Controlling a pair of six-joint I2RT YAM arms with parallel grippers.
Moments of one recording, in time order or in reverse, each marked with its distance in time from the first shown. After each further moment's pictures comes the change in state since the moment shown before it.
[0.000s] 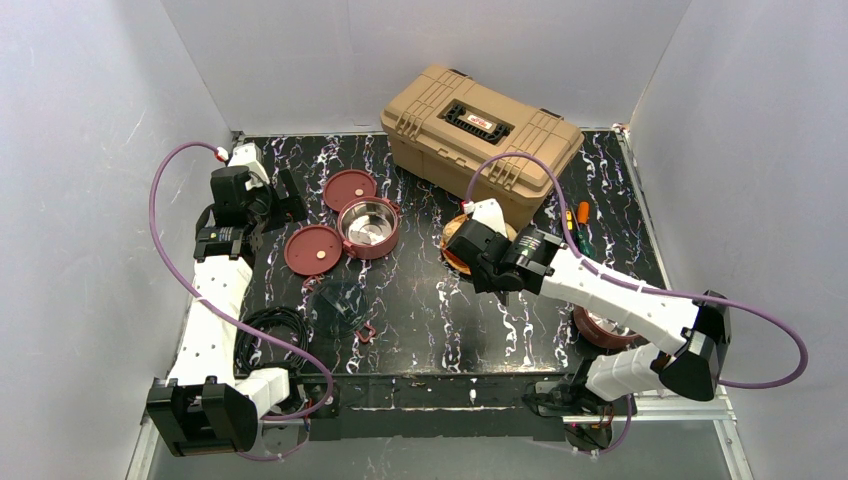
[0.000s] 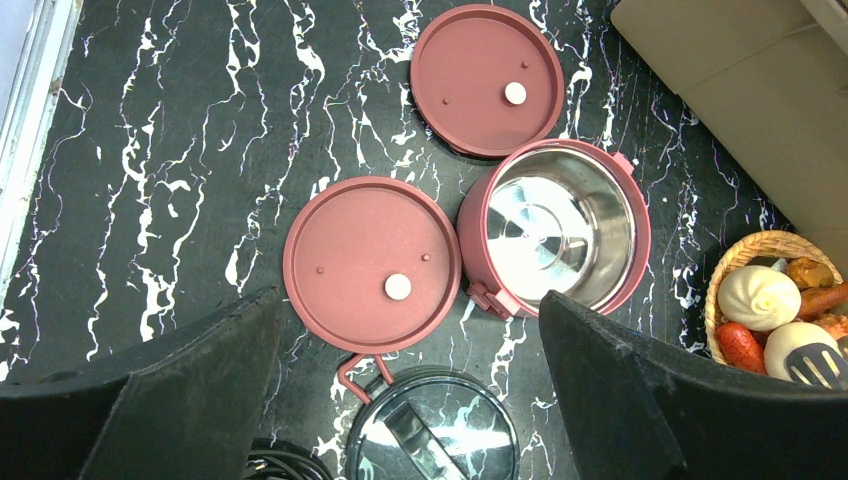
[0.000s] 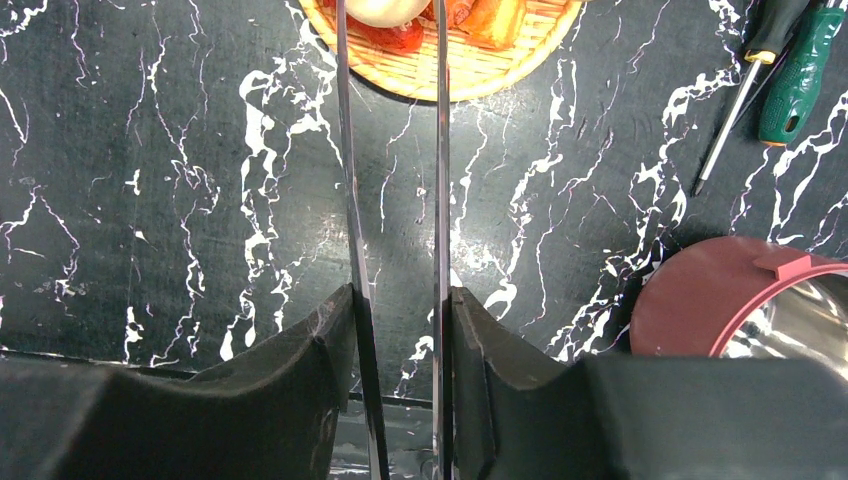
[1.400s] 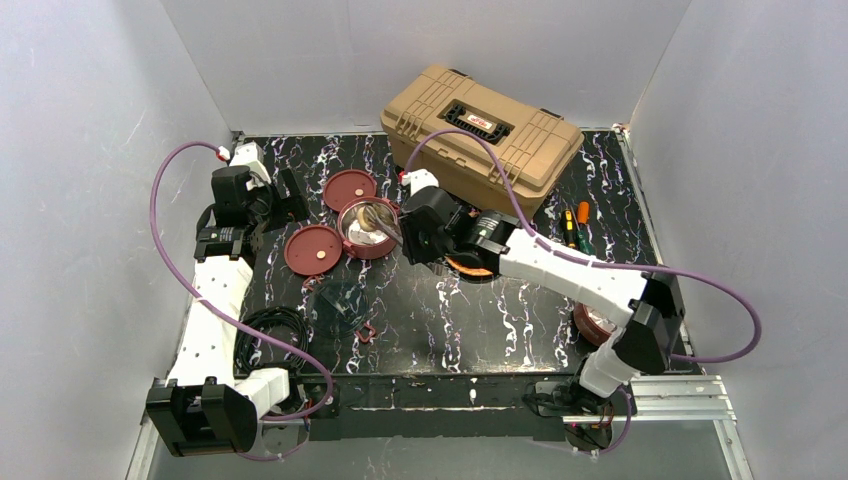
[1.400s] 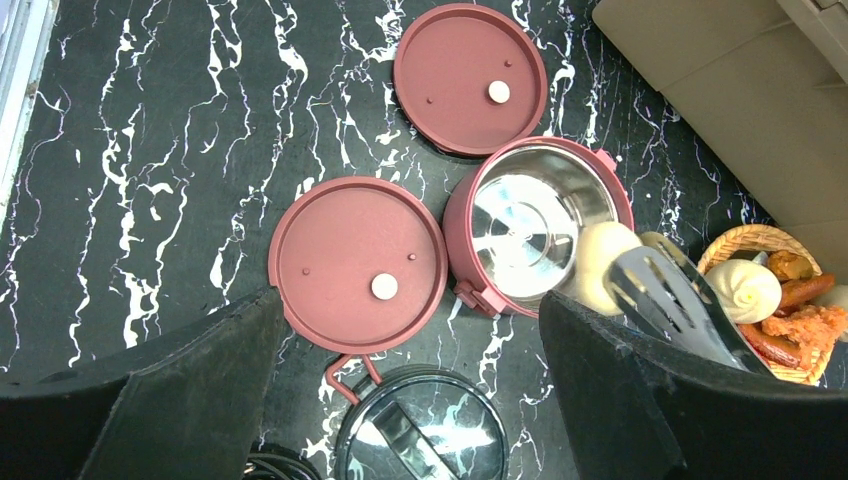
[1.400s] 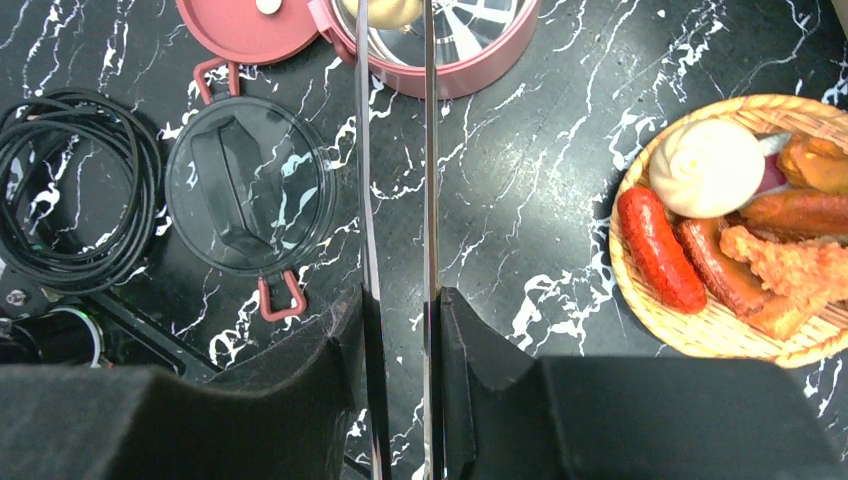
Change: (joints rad) left arm -0.013 -0.002 0.000 0.004 0.018 -0.011; right arm -0.001 0.261 0.226 0.451 -0.275 -0.189
